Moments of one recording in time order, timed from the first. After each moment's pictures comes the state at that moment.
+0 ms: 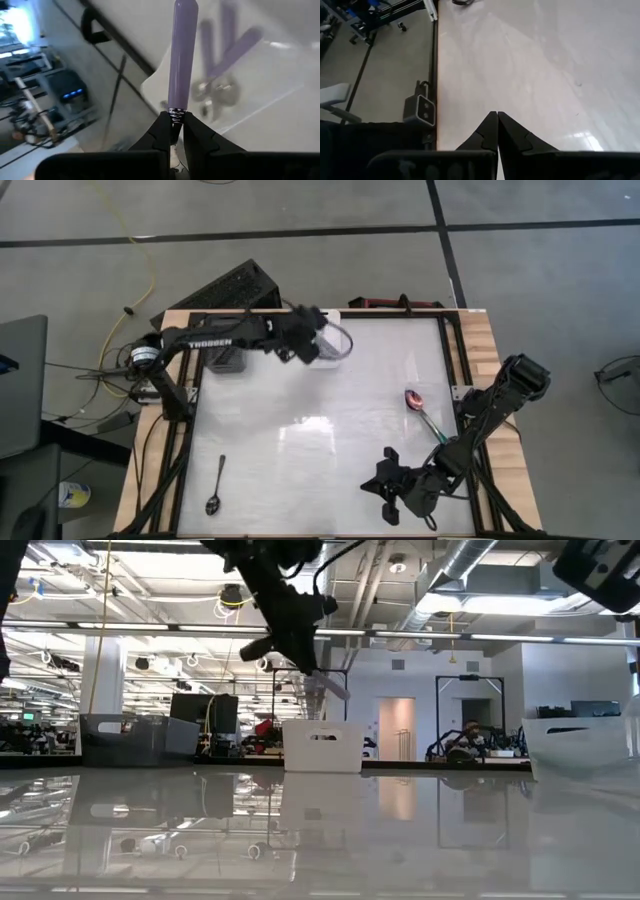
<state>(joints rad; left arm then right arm) 0.32 1.71 1.41 -0.46 -0.37 1.46 0.81 1.61 0.97 -0.06 0.58 0.86</state>
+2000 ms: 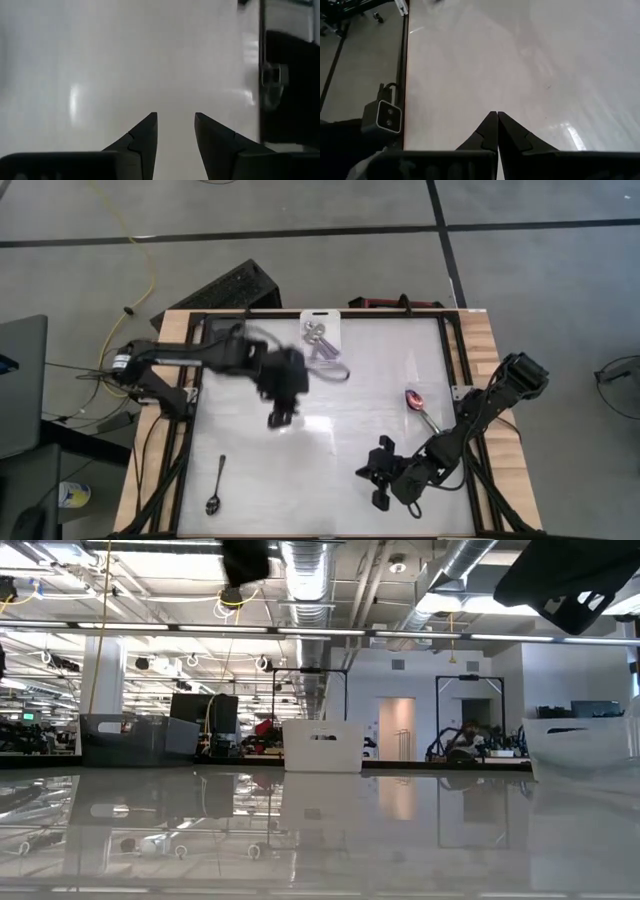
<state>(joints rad) -0.03 1.57 1.56 -0.95 0.21 -0.20 0.72 1.61 0.97 -0.13 0.55 0.84</state>
